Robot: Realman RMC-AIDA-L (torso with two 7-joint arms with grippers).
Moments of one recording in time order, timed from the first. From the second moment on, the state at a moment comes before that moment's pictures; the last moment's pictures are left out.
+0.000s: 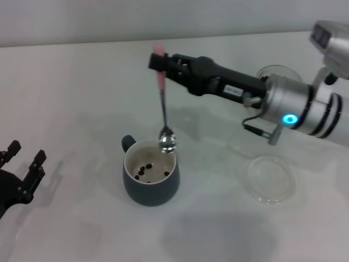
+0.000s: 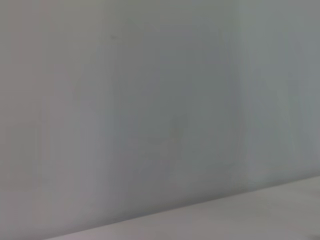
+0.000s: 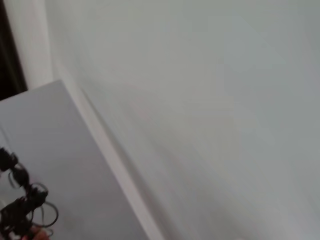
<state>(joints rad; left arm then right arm) -0.24 -2.08 1.18 0.02 0.77 1.42 -0.28 0.74 2.02 -0.26 0.07 1.19 1.55 -1.99</state>
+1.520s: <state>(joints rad) -0.28 -2.08 1.18 0.02 0.75 1.42 -0.28 0.36 2.00 -0.28 -0.17 1.27 1.47 -1.83</state>
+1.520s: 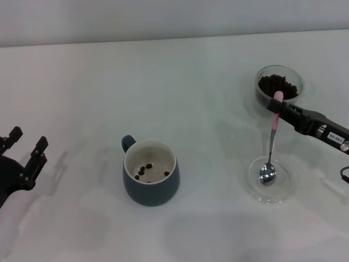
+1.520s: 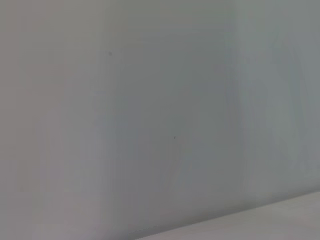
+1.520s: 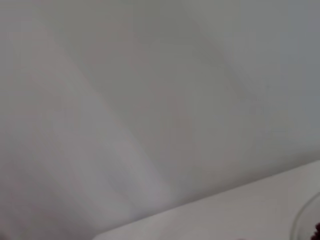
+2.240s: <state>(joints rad) -0.28 -2.08 1.18 0.03 0.75 1.42 -0.26 0.34 2.00 -0.29 -0.12 1.26 1.40 -1.77</state>
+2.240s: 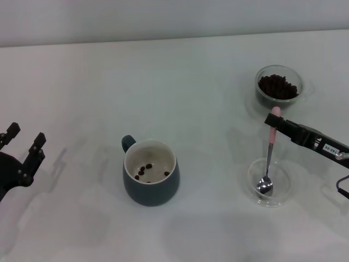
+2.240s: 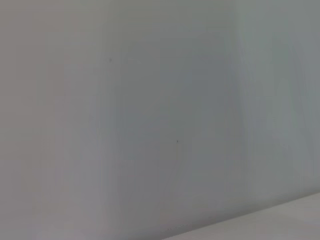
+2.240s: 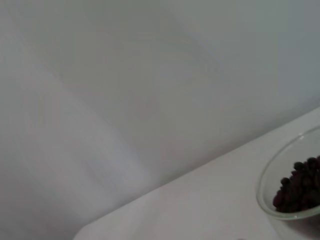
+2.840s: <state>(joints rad) -0.28 -2.08 1.18 0.03 0.74 1.42 -0.26 0.33 2.00 -0.29 -0.13 1.26 1.37 -1.75</state>
